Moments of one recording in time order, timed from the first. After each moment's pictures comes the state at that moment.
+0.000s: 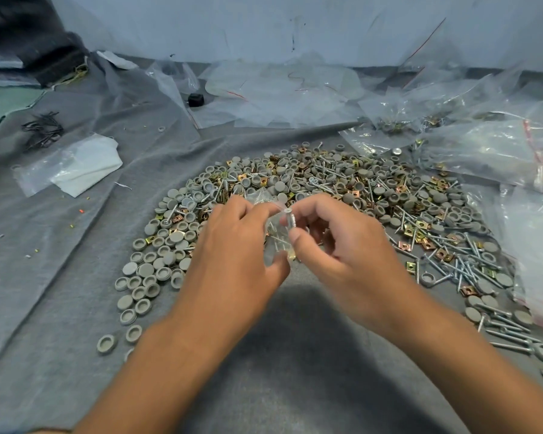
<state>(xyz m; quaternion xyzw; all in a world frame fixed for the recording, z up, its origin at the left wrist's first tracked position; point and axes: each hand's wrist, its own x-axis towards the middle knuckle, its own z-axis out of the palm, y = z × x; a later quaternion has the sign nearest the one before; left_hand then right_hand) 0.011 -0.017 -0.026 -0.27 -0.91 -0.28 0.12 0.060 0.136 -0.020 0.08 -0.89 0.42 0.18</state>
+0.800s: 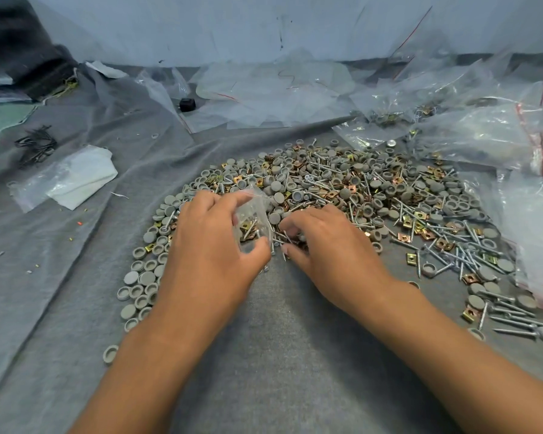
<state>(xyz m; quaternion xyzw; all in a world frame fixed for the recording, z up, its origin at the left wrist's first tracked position) -0.003 -0.030 -0.022 -0.23 -0.91 -0.30 0.14 0.033 0.139 -0.055 0.00 -0.98 0.18 0.13</state>
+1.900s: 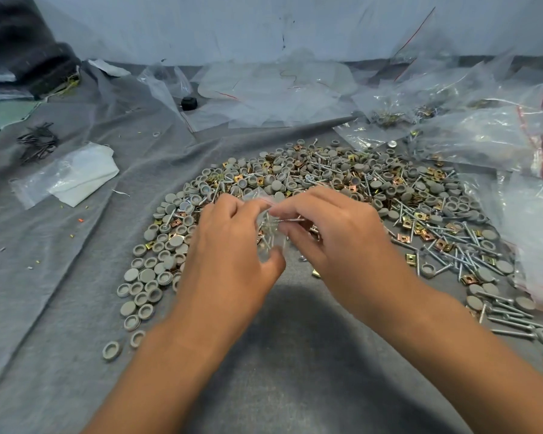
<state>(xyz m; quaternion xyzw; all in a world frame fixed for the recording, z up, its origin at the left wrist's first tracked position) 0.009 -0.019 -0.024 -0.27 -0.91 -0.28 0.14 0.053 0.134 -0.018 0.10 -0.91 0.31 0.25</state>
